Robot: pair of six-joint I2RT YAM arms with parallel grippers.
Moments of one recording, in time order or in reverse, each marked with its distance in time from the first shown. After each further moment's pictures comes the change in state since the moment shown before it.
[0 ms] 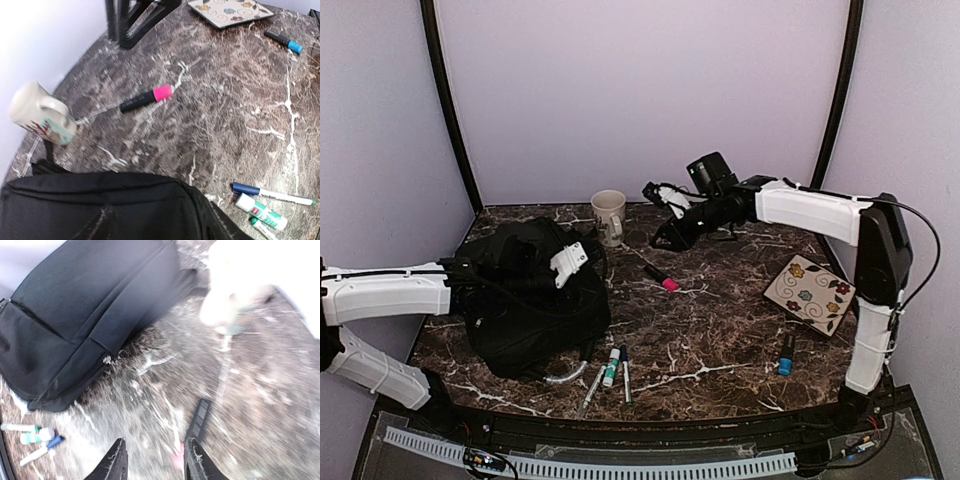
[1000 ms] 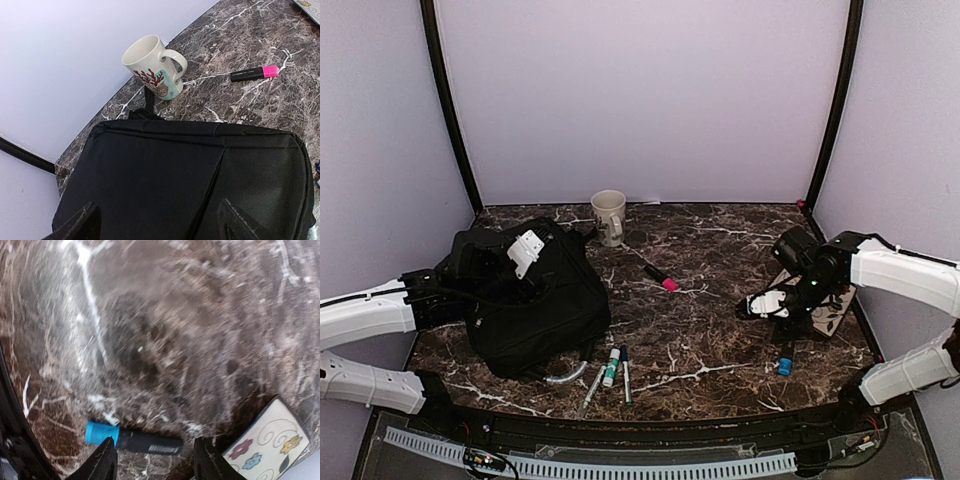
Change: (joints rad) left arm 0.031 -0.269 -0.099 -0.067 -0.466 0.003; right arm -0.115 -0.710 -0.774 -0.470 0.299 -0.677
